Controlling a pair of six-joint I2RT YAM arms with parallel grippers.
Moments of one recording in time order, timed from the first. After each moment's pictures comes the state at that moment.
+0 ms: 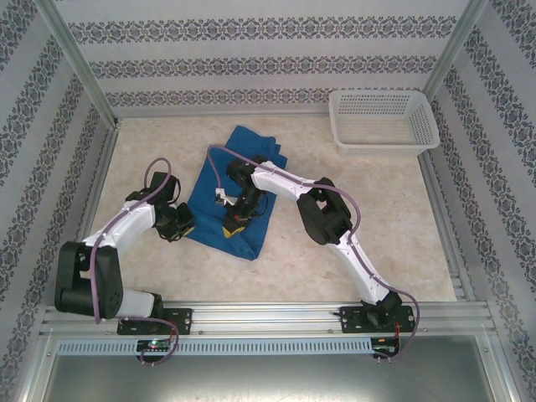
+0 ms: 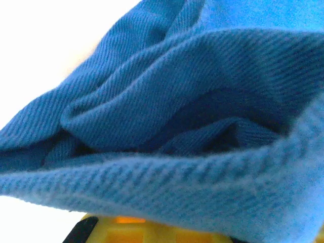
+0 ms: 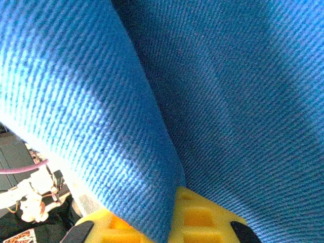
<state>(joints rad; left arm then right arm) -0.08 1.40 0.82 -0.73 0.24 -0.79 0.74 2.49 2.09 -1.25 -0.85 0.00</state>
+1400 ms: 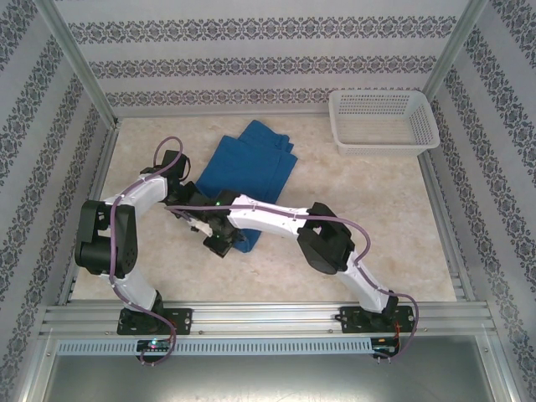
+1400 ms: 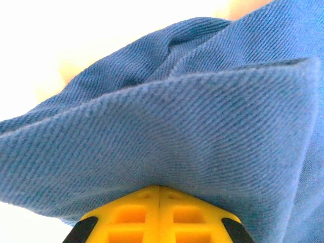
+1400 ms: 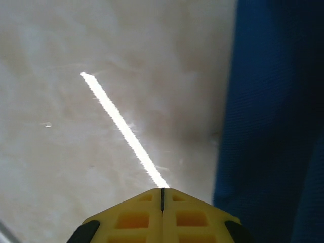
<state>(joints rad) -0.09 1.69 1.07 -0.66 0.18 -0.81 1.06 2.28 1.94 -1.08 -0.10 0.08</state>
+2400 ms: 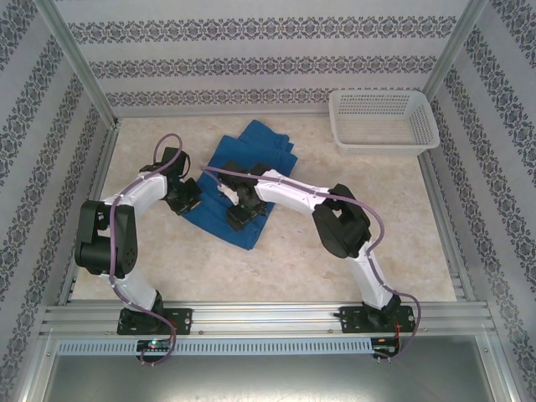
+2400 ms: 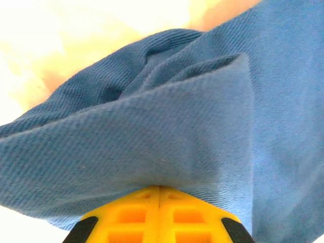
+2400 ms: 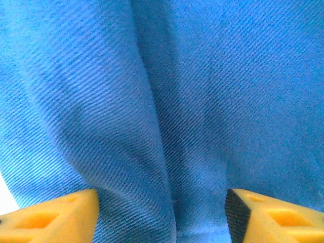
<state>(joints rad) -0.09 1.69 1.10 -0.66 0.20 -0.81 0.87 2.19 1.81 -0.97 -0.06 0.10</state>
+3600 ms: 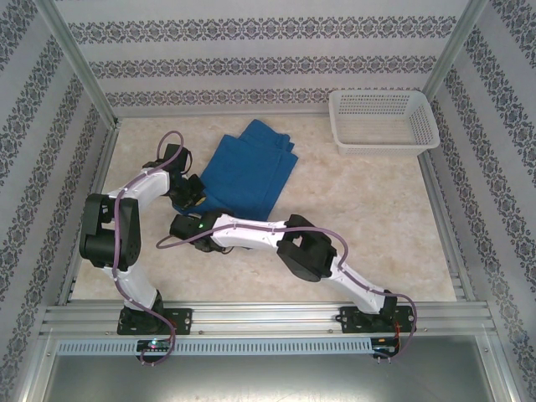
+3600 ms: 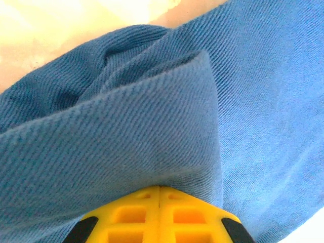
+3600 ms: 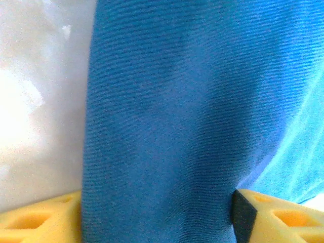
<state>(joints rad) -0.09 1.75 1.15 -0.64 0.27 -0.83 1.18 2.43 2.02 -0.98 0.62 -0.12</state>
